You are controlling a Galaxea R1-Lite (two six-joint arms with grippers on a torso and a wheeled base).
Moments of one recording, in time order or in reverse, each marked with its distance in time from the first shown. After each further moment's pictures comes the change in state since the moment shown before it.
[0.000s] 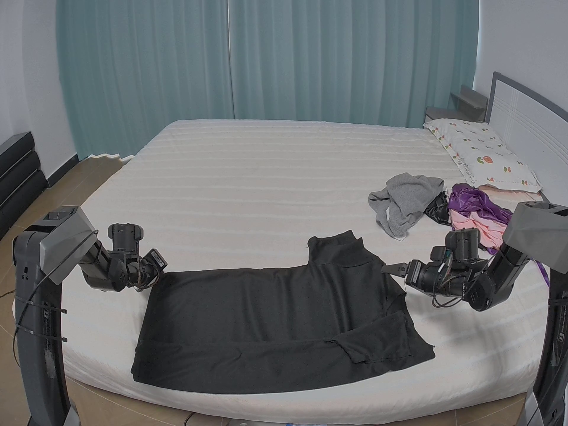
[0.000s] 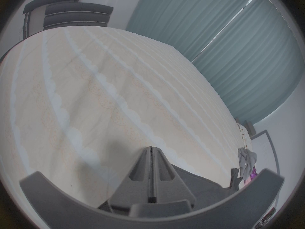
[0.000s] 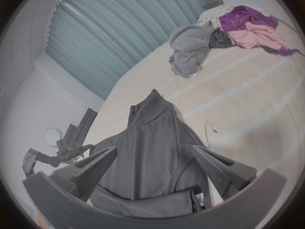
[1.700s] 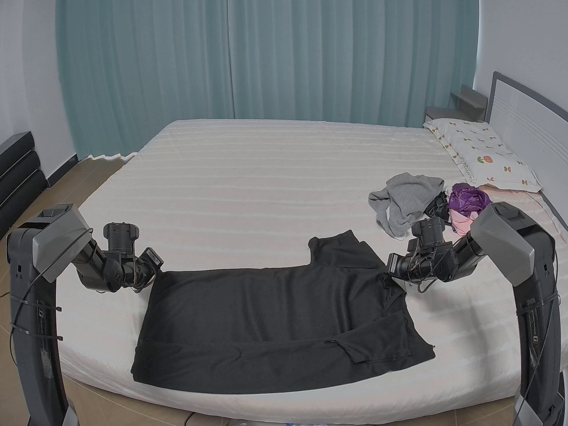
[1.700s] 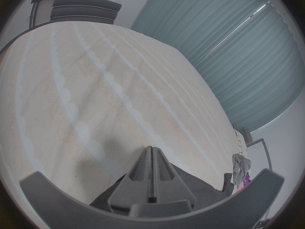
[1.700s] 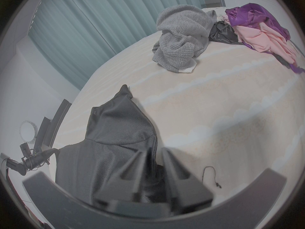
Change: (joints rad) left arm 0.010 -0.042 0.060 -0.025 -0.014 -0.080; right arm 0.011 0.281 -0.611 0.498 -0.180 -0.110
